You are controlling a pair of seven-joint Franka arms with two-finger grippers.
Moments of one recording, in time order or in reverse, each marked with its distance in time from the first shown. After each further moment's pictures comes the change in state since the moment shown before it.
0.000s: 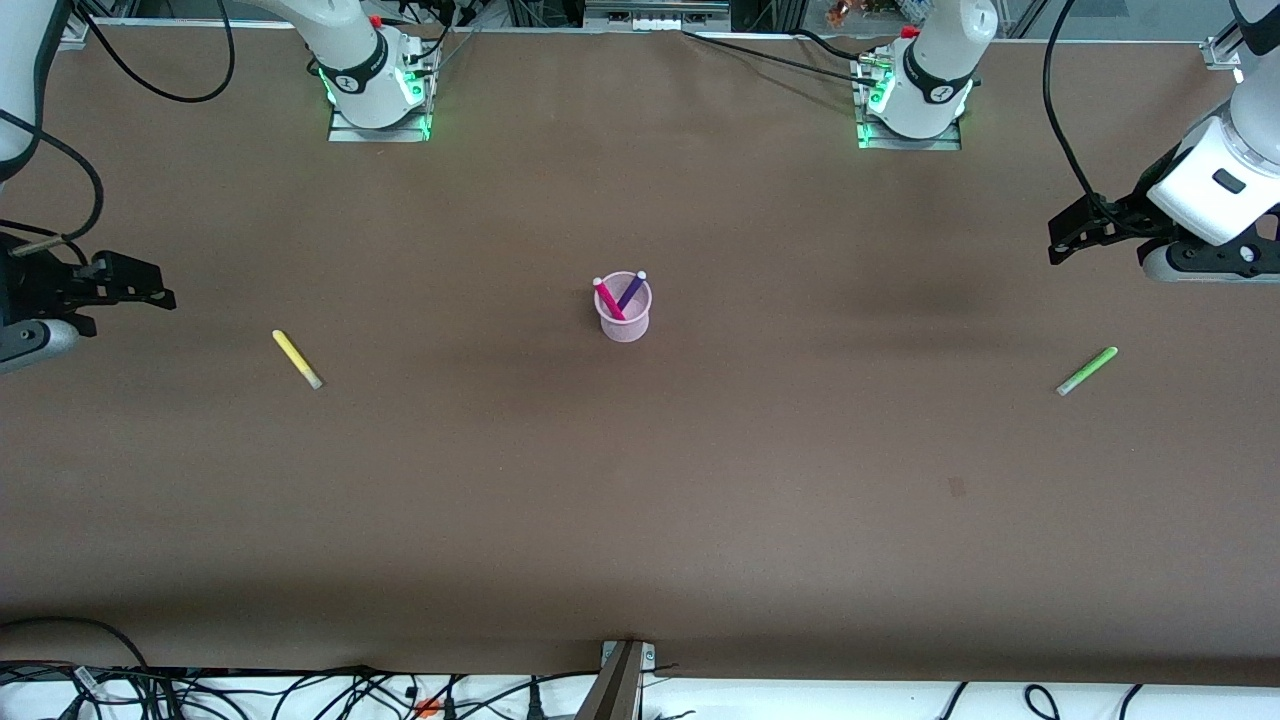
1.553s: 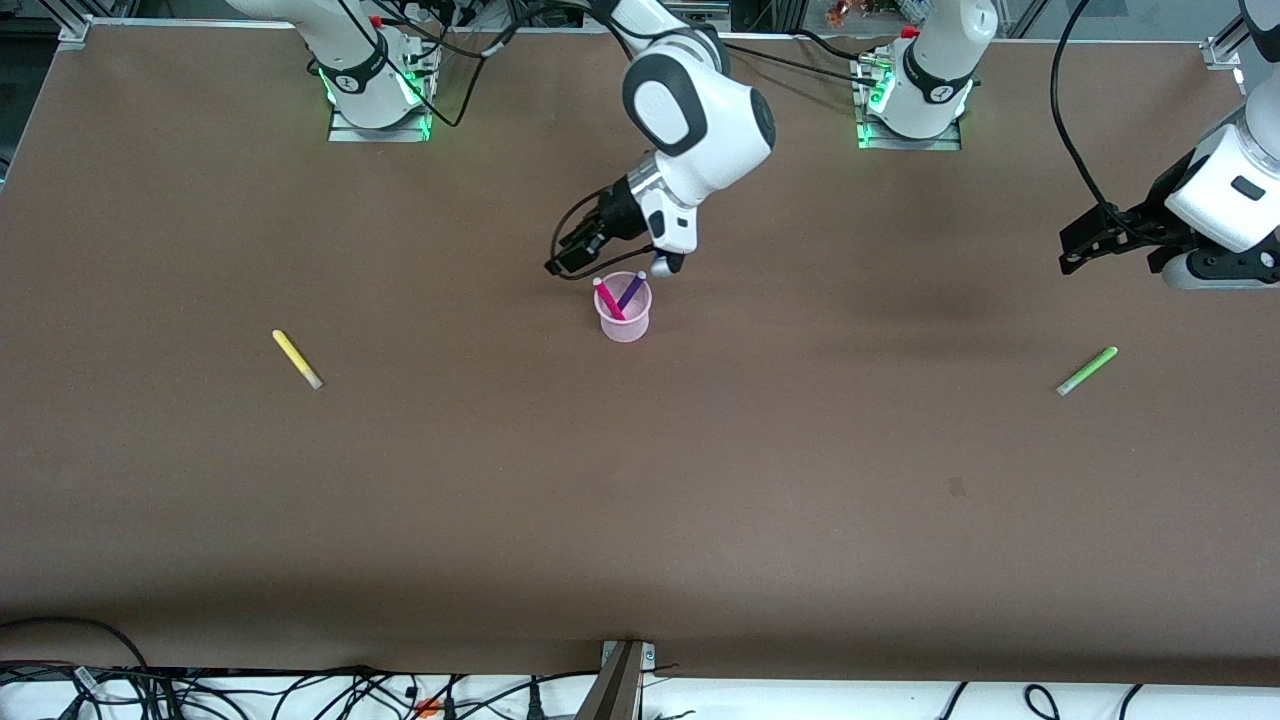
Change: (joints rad) left arm 0.007 0.003 0.016 -0.009 0.000 0.038 -0.009; right arm 0.597 0.284 0.529 0.041 -0.767 -0.091 0.271
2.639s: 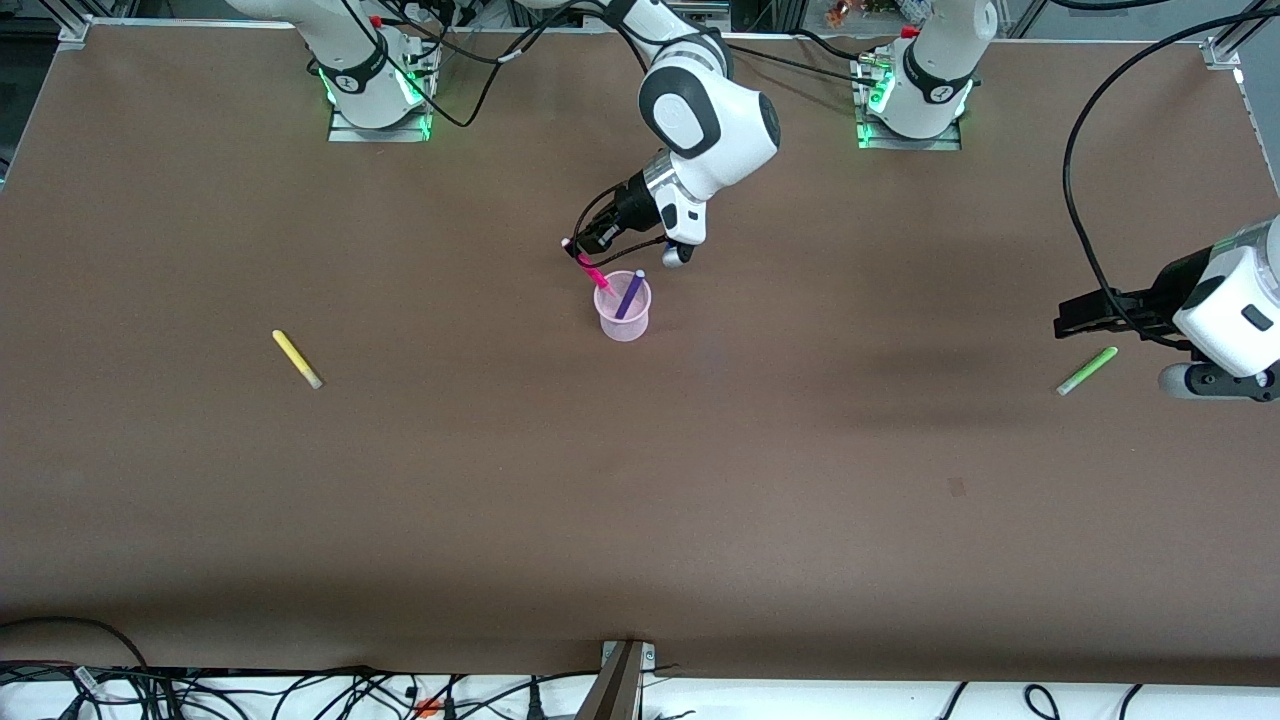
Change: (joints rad) left arm 0.295 0.345 -0.361 0.411 0.049 -0.189 -0.050; right arm 0.020 0.091 0.128 -0.065 -0.015 0.052 0.219
